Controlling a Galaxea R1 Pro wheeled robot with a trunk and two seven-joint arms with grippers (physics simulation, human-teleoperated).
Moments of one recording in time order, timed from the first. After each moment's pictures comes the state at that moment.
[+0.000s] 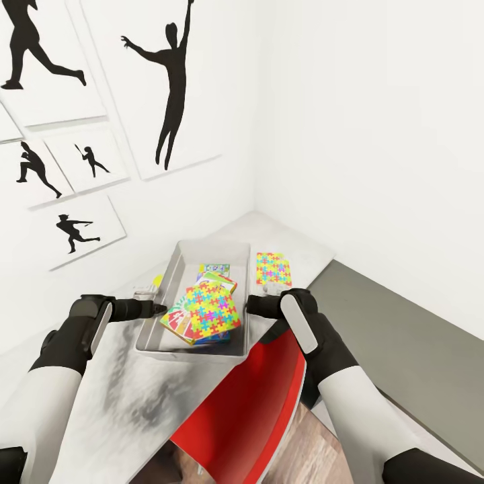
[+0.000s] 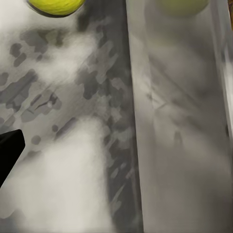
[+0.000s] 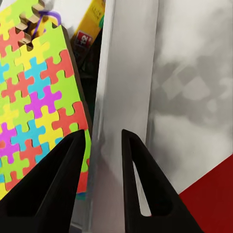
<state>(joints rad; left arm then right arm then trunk) -0.83 0.18 0.10 -0.96 -0.10 0.84 -0.49 -0.83 0.17 0.21 -1.04 -0.61 0.90 -0.25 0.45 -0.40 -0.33</state>
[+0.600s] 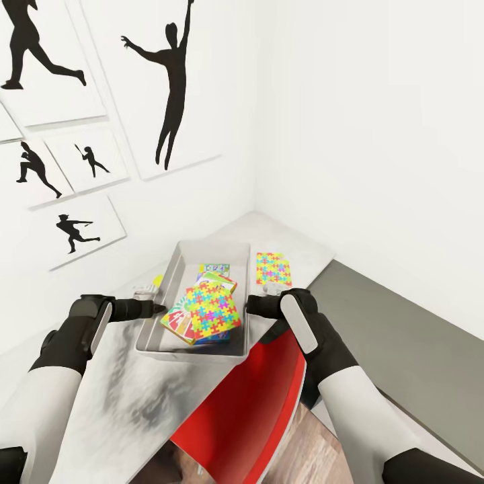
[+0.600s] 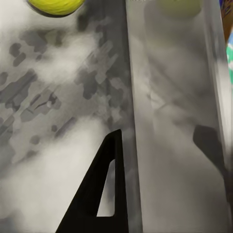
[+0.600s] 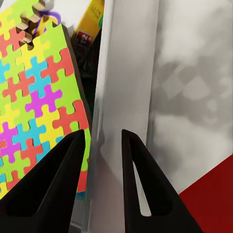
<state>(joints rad) -0.83 0.18 0.10 -0.96 -0.10 0.84 -0.49 -0.83 0.17 0.21 -1.04 -0.61 0.90 -0.25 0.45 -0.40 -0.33</state>
